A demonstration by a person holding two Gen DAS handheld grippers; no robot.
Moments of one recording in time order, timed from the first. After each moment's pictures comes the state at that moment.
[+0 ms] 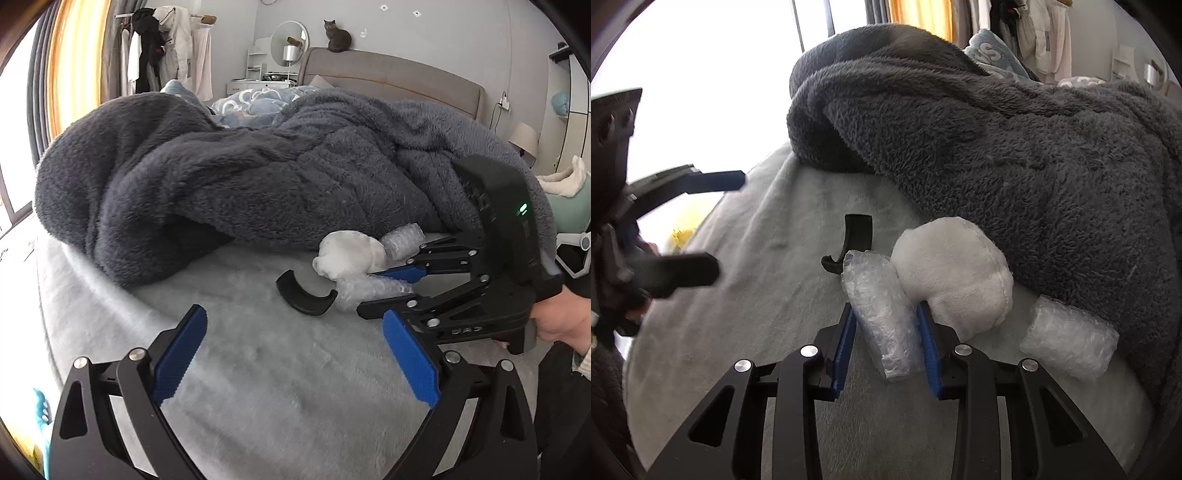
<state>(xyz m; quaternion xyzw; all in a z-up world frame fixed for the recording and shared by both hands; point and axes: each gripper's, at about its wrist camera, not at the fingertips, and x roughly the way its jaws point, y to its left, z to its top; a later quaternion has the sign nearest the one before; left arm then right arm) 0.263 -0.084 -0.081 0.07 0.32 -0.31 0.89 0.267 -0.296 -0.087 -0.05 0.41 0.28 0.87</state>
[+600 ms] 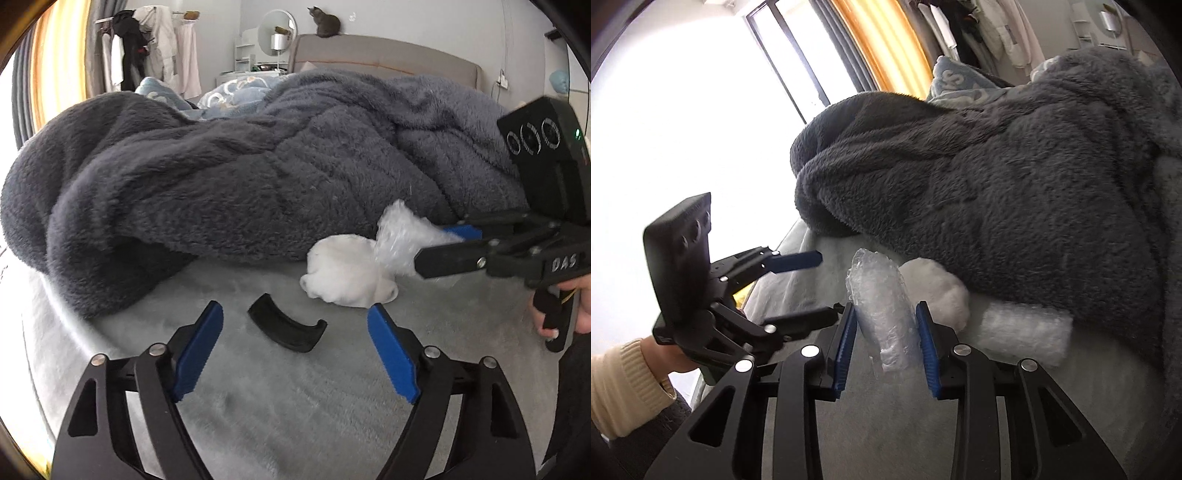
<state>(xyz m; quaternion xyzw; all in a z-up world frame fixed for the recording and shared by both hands) 0.289 -0.127 -0.097 0.11 0.34 -0.31 0.88 0.255 -0.366 -0.063 0.10 0.37 0.31 0.87</state>
